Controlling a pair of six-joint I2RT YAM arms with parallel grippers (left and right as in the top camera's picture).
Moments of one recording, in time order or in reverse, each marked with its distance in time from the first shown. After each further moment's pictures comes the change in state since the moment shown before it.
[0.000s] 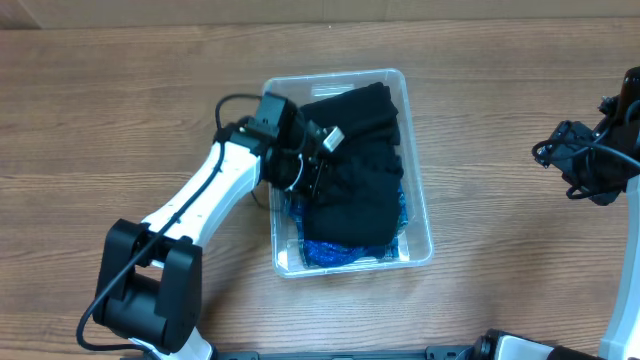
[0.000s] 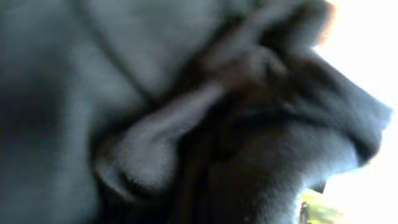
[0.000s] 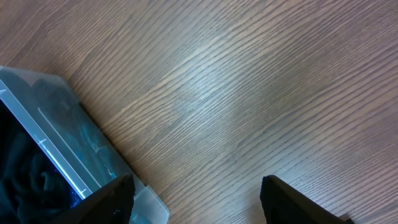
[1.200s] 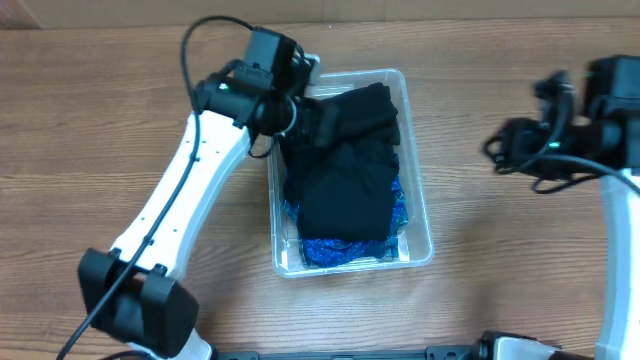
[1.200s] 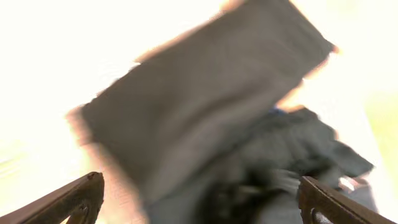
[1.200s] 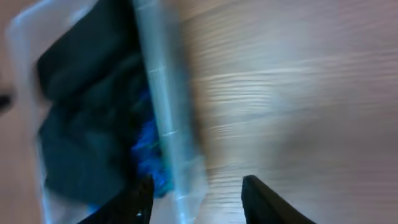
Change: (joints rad) left arm 0.010 -0.028 0.440 -0.192 -0.709 -0.047; right arm 0.190 0.001 0.000 0.040 -0.327 -0.312
